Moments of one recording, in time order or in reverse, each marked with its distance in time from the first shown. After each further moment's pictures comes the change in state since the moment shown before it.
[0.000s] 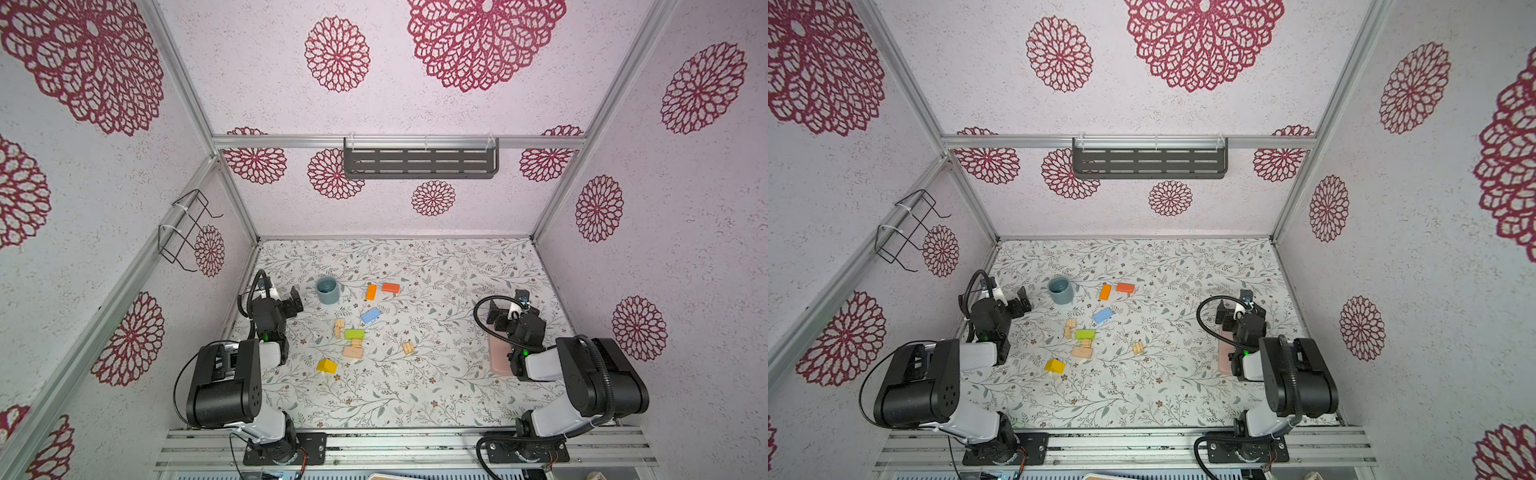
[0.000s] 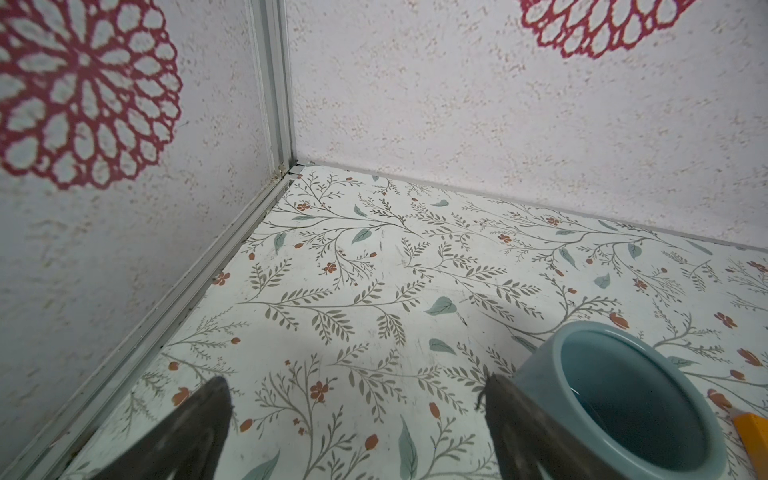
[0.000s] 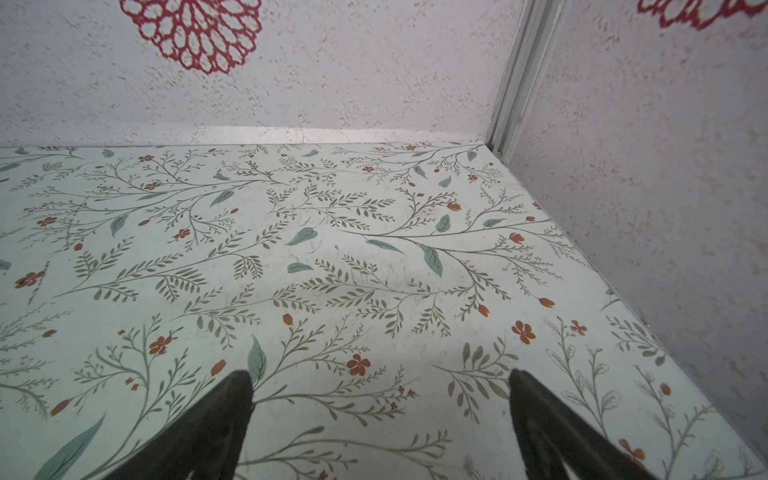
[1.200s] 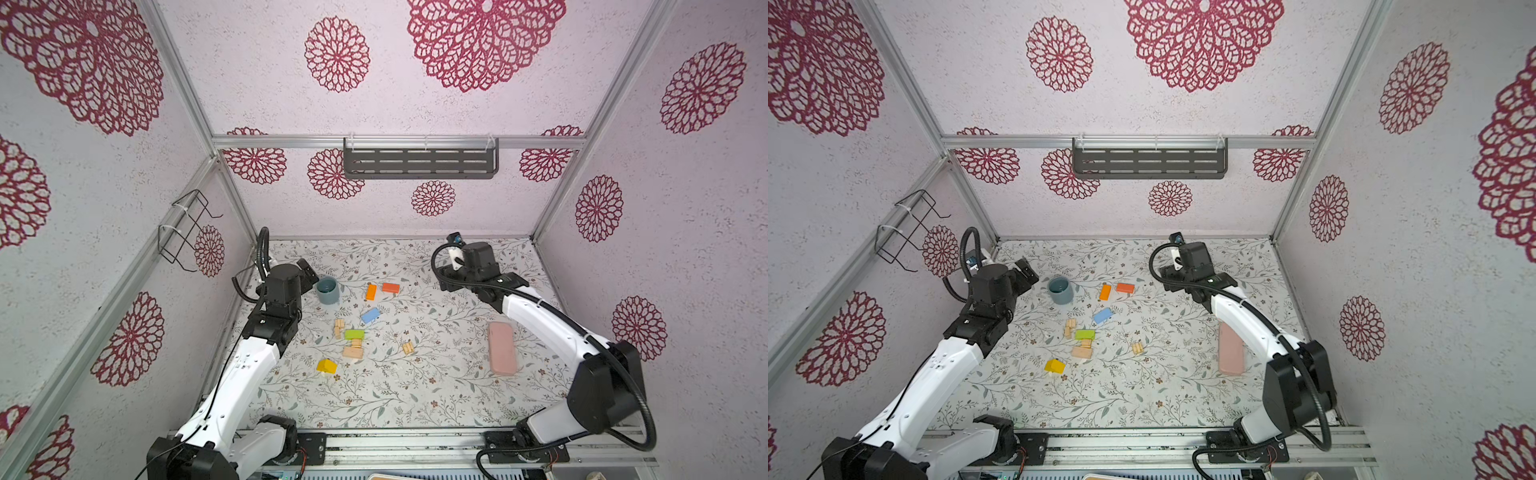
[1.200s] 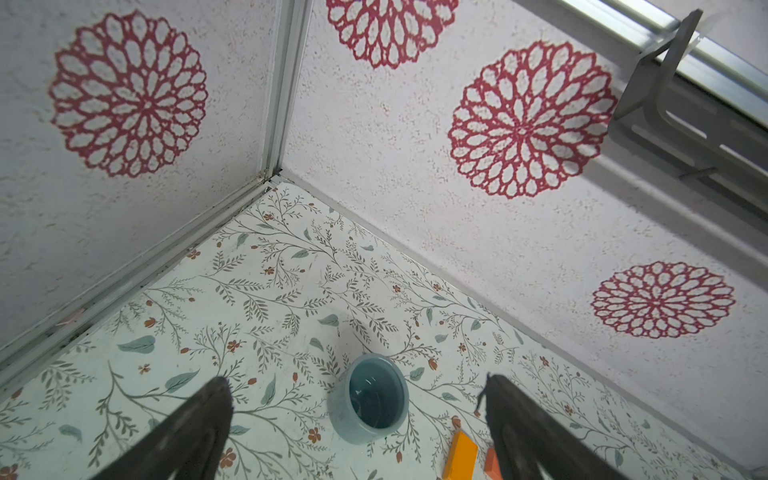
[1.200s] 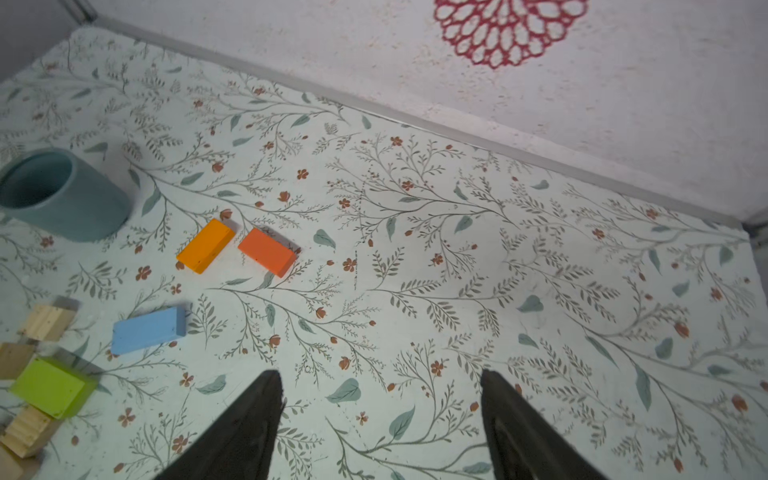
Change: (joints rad) left arm -0.361 -0.469 0.449 -1.017 -0.397 -0.515; right arm 0.462 0.005 1.018 -1.429 -0.041 -0.002
